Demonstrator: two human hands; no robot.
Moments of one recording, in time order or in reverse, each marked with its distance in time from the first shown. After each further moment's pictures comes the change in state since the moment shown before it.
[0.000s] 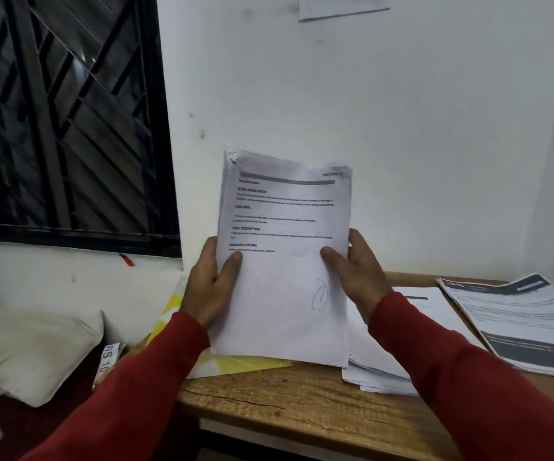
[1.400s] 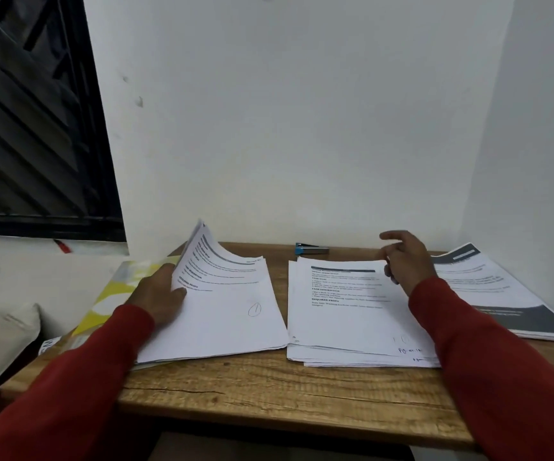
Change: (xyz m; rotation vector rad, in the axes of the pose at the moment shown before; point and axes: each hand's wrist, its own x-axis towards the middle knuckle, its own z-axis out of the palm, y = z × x) left_hand 0.011 -0.054 0.004 0.761 -0.242 -0.402; right_hand 0.019 0.055 -0.162 -0.371 0.415 0.194
